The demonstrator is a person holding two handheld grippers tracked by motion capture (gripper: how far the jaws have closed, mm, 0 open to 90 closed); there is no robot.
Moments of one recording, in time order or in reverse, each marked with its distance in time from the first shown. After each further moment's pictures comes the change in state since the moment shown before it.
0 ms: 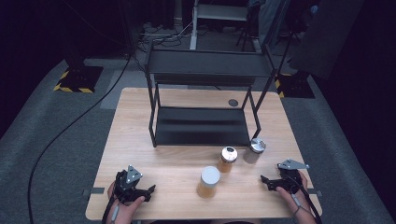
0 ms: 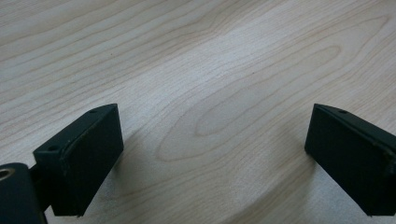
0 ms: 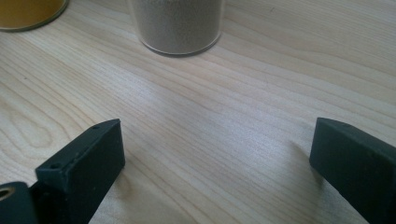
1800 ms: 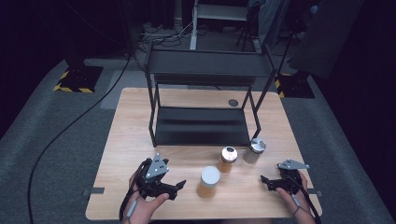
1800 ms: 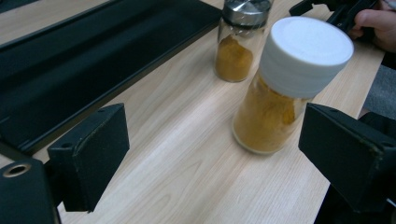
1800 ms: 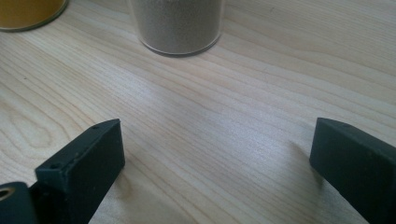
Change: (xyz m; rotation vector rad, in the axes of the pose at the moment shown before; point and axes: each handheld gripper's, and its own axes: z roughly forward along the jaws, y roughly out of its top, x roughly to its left) left arm -0.046 0.084 -0.049 -0.183 -0.235 0.171; right arm 0.000 0.000 0.000 0.002 -0.002 0.000
